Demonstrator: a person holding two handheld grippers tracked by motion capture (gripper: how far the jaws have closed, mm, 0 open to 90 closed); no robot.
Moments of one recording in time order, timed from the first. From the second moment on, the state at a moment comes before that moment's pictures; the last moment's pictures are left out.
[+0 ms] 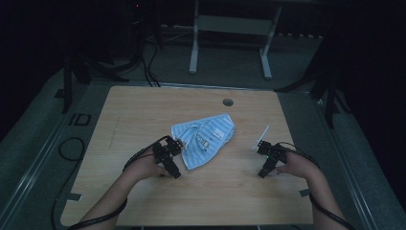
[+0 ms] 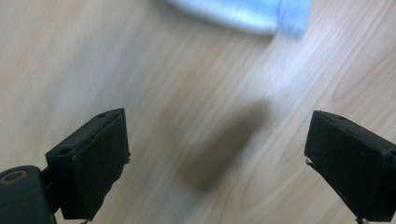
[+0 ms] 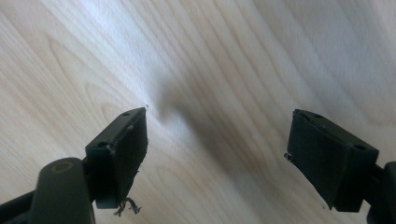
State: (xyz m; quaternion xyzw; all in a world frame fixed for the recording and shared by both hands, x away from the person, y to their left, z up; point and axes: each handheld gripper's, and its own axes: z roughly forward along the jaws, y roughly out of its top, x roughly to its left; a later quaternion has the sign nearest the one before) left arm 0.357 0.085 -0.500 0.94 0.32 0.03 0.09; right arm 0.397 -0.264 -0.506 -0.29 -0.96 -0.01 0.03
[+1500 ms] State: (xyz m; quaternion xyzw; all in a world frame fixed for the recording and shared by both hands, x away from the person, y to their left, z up) left arm 0.343 0.040 -0.455 0.96 0.21 0.11 0.16; right arm 0.442 -0.195 -0.473 -0.24 -0.97 -0.02 0.00
